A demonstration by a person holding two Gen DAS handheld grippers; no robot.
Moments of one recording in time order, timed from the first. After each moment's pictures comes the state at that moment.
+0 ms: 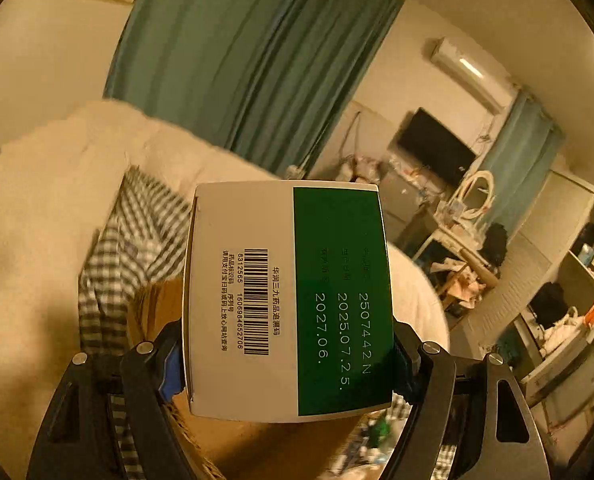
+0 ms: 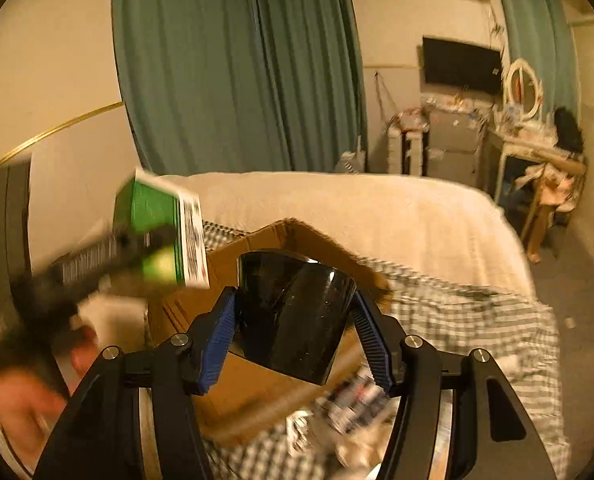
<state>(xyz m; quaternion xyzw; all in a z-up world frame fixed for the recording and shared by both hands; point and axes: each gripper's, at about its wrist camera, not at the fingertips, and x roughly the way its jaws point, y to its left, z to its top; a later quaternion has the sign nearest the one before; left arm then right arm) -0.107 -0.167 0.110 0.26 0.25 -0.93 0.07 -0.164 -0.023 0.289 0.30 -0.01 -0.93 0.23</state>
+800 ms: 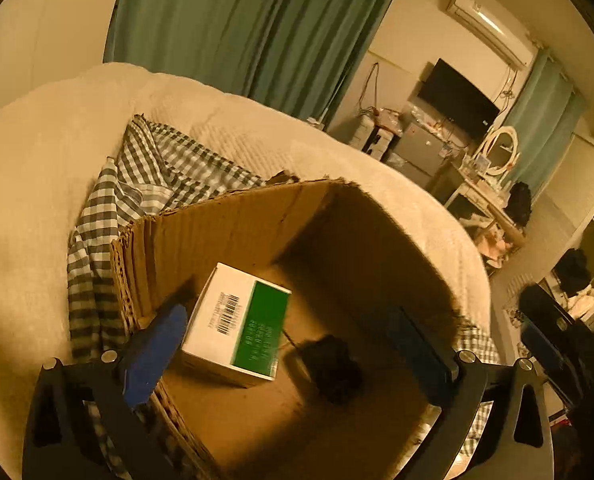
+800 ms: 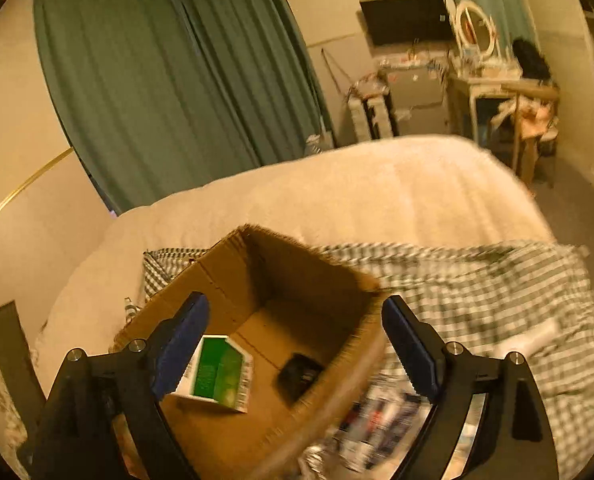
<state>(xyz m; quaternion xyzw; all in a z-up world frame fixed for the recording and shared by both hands) -0.134 -0.155 0.053 0.33 0.22 -0.91 0.07 -0.189 0.017 0.267 0.31 -0.10 -0.93 0.15</state>
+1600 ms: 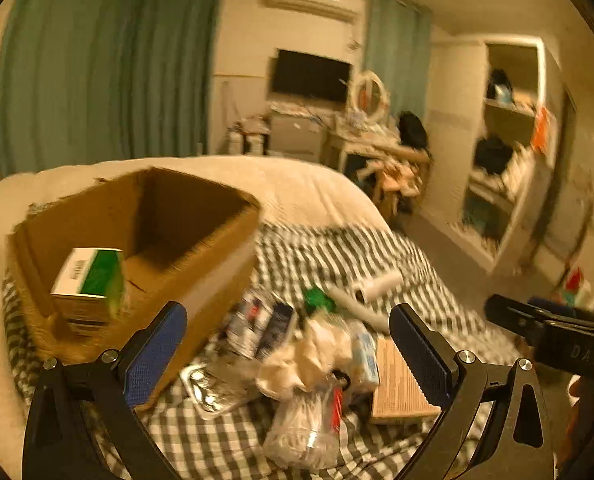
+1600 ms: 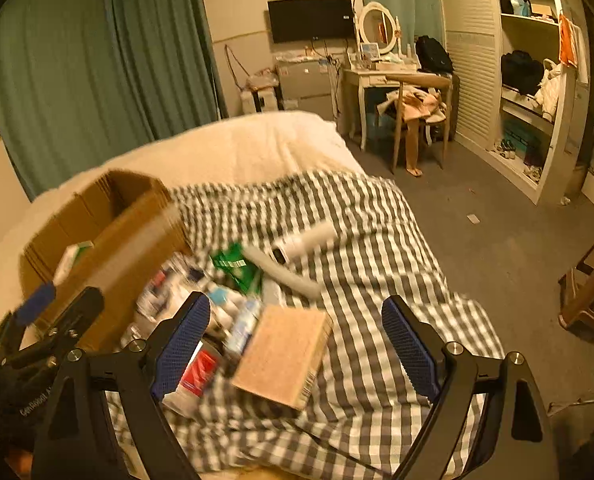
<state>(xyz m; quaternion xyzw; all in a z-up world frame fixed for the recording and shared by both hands) -0.029 0.049 0.031 0.27 0.02 -0.96 -0.11 -0.057 0.184 0.198 0.35 -0.07 -0.93 0.00</state>
